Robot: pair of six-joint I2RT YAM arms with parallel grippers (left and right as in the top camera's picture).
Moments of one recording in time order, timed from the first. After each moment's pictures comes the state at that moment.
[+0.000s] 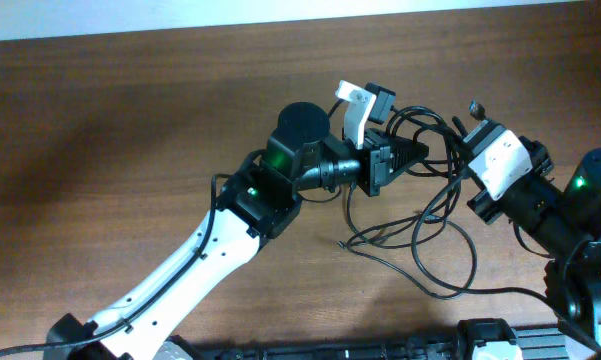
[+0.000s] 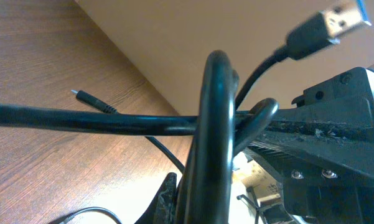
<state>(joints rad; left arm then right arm) -0.75 1.48 1.21 0.09 0.66 -0.65 -0.03 0.82 1.16 -0.77 -0.44 -0.67</state>
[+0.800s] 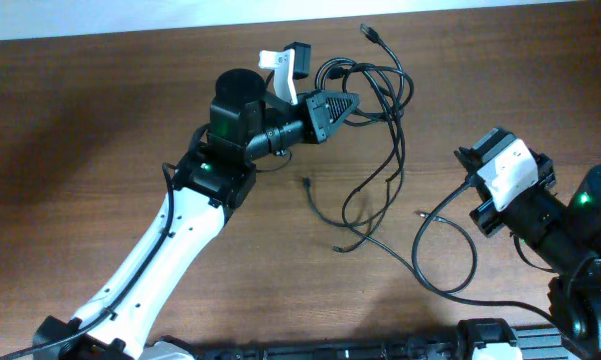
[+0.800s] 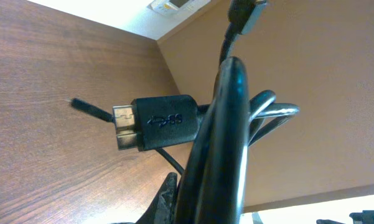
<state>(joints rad) -0.50 1.49 1.21 0.03 0.62 -0.81 -0.03 0.77 1.16 -0.82 -0.43 -0.56</state>
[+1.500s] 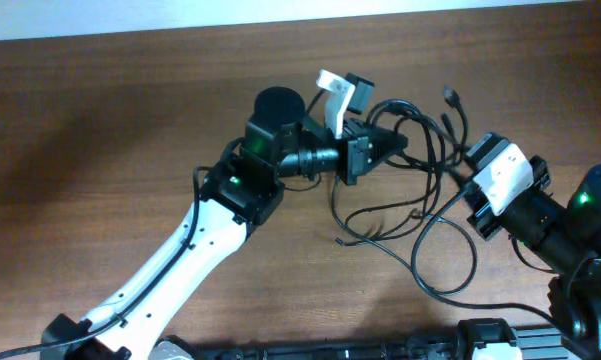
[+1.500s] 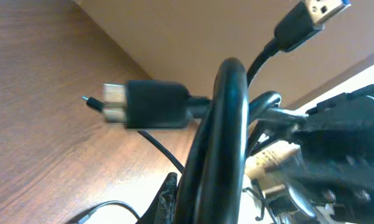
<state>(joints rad) -0.65 1.49 1.21 0.06 0.77 -0.57 -0.03 0.77 1.16 -0.83 -0.50 -0.61</state>
